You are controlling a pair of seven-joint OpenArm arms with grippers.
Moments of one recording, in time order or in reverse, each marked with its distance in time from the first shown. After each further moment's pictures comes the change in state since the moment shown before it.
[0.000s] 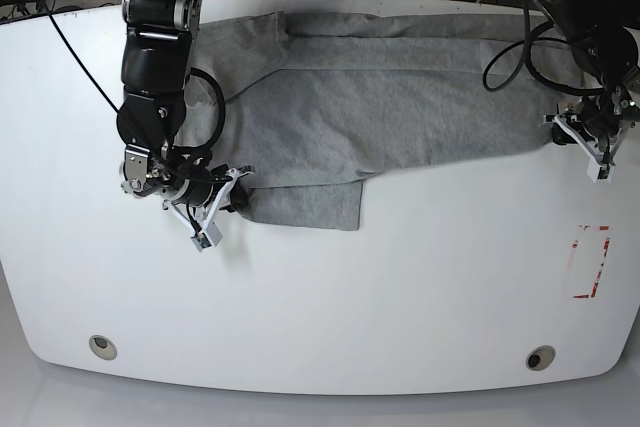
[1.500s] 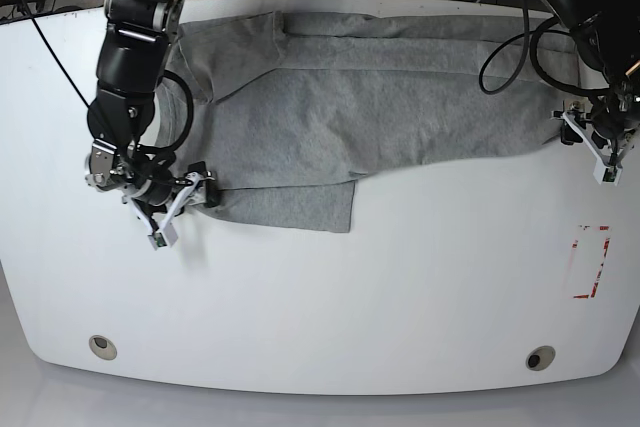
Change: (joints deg) left arm 3.4 -0.2 0.6 10.4 0.3 -0.7 5.2; right arm 0.0 4.3 7.1 0.0 -1.0 -0.2 -0.8
